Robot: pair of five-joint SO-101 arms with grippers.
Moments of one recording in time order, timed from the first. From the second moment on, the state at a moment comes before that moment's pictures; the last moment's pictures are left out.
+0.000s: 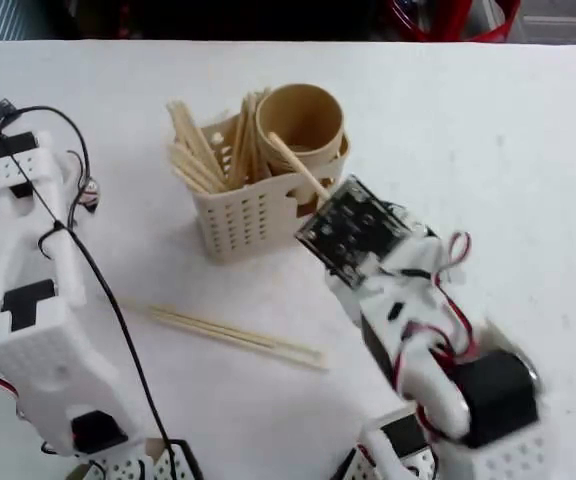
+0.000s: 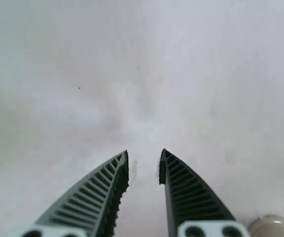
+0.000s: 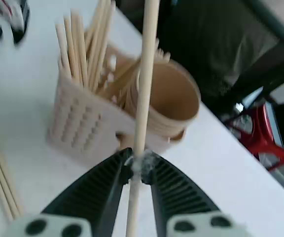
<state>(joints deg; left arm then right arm) -26.2 25.3 -8.2 72.3 25.9 -25.4 -57.6 16.7 76.8 31.7</state>
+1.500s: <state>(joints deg) -26.2 25.3 -8.2 72.3 25.9 -37.5 -34.6 15.6 54.7 12.5</state>
